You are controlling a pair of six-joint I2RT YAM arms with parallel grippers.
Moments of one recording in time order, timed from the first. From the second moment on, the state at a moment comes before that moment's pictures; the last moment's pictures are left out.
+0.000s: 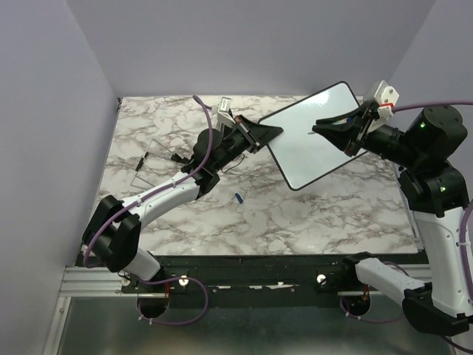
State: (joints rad) left arm -0.70 1.47 1.03 0.66 0.19 -1.25; right arm 0.27 1.01 1.57 -0.55 -0.76 -0.24
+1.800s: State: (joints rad) left arm -0.86 1.34 0.89 0.66 0.08 -1.30; right arm 0.26 1.13 1.80 -0.85 -0.90 -0.30
